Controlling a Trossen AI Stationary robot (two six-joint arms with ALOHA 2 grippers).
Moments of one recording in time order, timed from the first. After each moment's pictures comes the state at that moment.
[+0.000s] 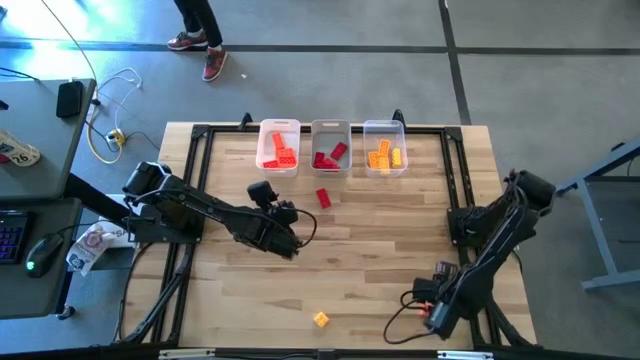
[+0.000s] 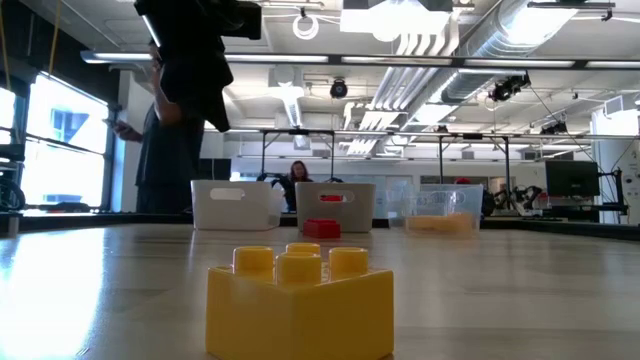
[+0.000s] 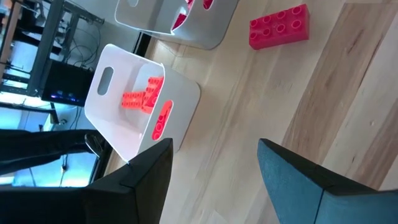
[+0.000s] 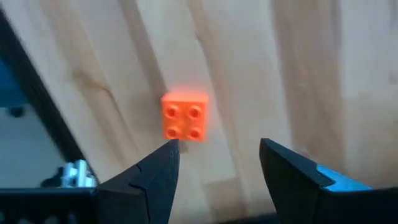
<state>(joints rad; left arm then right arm) -0.20 1.70 1.26 -1.15 -0.85 -0.63 0.97 1.59 1.06 -0.96 -0.04 1.25</state>
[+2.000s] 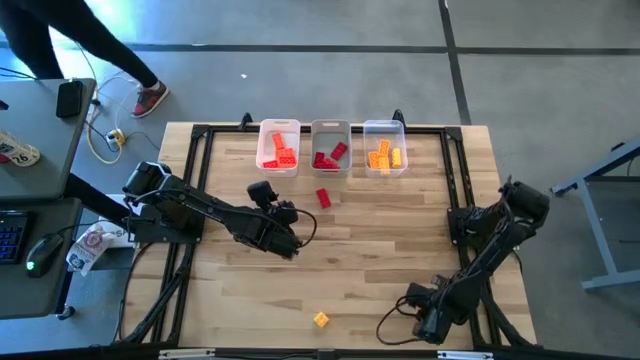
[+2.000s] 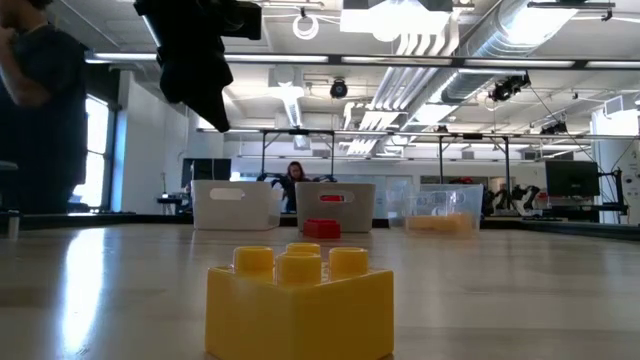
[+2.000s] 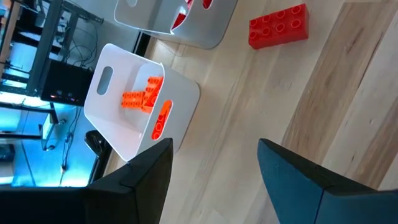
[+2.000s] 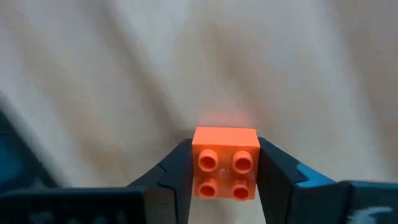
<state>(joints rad) -0.20 1.70 1.26 -1.15 -0.85 -0.62 0.97 1.71 0.95 -0.65 0.03 1.47</state>
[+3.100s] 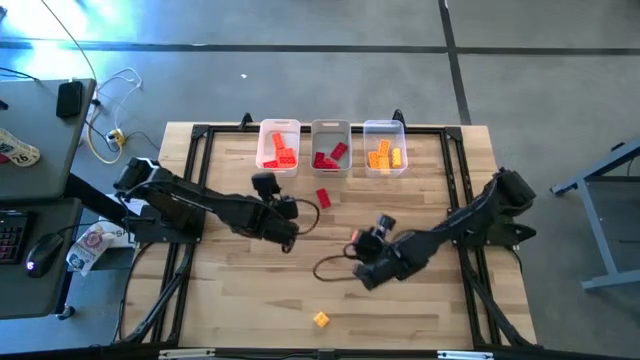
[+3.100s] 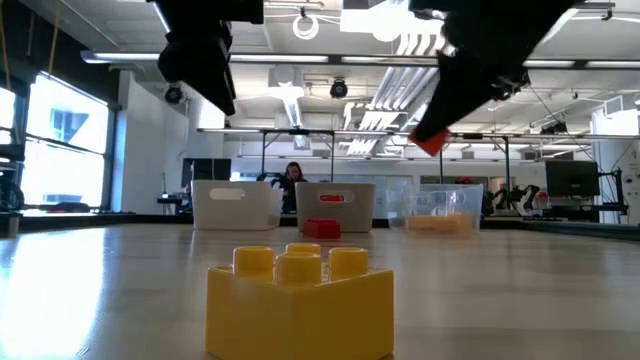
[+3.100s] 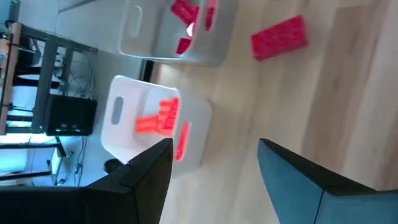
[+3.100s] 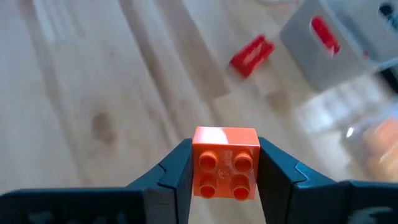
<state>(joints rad) -0.15 1.60 1.26 -1.09 -0.83 -0.32 0.49 1.71 1.15 -0.68 0.73 0.72</state>
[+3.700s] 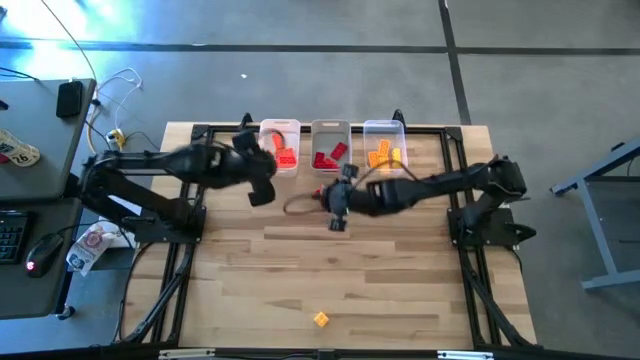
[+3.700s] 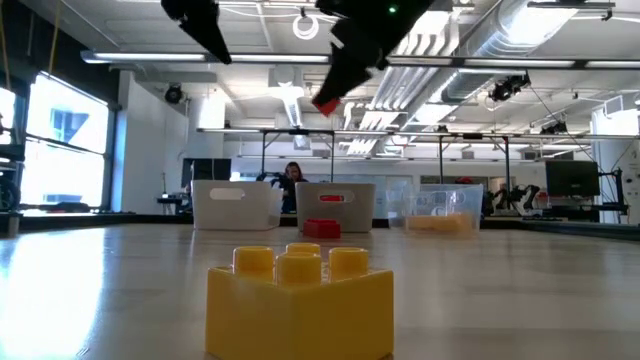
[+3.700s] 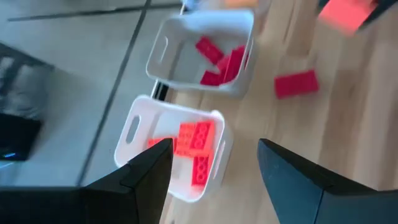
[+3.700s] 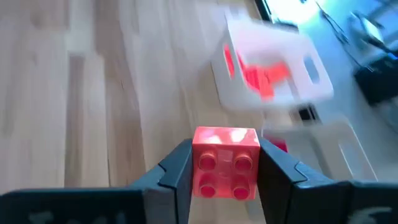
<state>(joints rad) 0.15 1.24 1.26 -0.97 -0.55 0.05 0.08 1.71 1.34 -0.42 0.48 -0.07</state>
